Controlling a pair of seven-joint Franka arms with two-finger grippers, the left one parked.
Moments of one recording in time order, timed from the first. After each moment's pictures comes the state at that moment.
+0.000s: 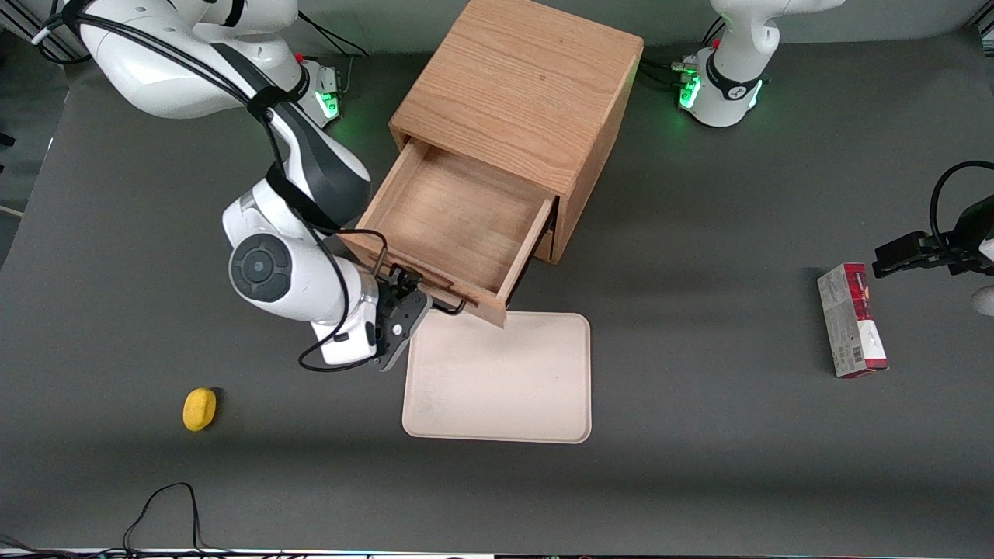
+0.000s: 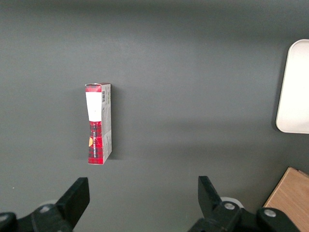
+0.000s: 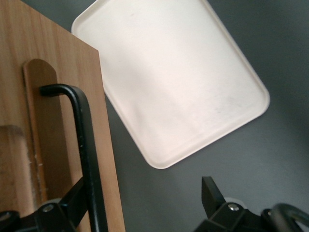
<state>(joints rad) 0.02 0.64 0.56 -1.32 -0.12 1.88 -0.39</state>
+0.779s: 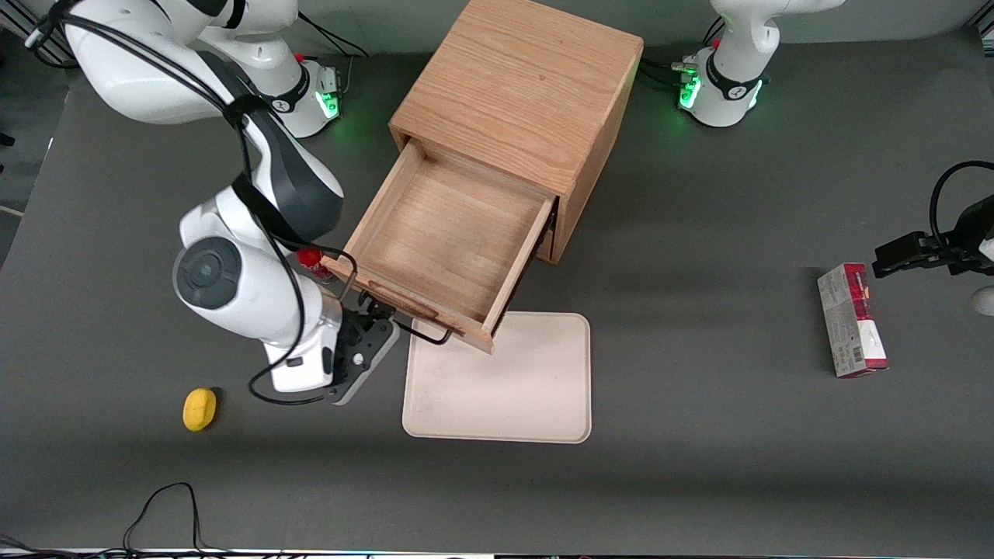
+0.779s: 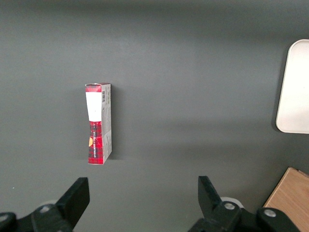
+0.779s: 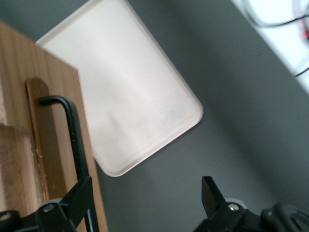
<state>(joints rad) 0.03 0.65 0.53 -1.17 -0.22 1.88 -0.39</state>
